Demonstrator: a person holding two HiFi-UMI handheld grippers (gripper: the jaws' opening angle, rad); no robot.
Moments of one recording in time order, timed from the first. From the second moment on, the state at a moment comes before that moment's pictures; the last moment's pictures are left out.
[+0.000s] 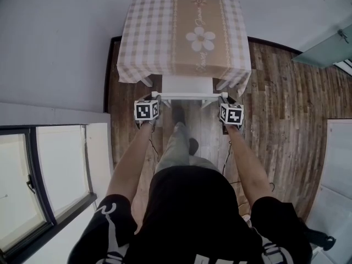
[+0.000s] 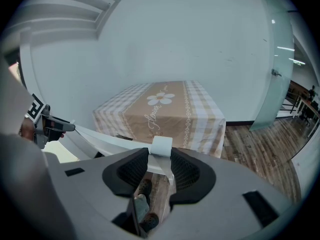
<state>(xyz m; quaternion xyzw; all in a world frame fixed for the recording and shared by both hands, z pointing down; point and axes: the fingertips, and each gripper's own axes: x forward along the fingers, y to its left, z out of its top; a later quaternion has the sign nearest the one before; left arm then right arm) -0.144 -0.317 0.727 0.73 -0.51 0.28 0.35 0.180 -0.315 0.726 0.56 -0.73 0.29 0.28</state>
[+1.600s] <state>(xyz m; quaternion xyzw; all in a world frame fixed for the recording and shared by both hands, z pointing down) -0.143 -0.397 0.725 0.73 -0.51 0.29 0.35 0.180 -0.391 0.727 0.55 -0.73 0.30 0.28</state>
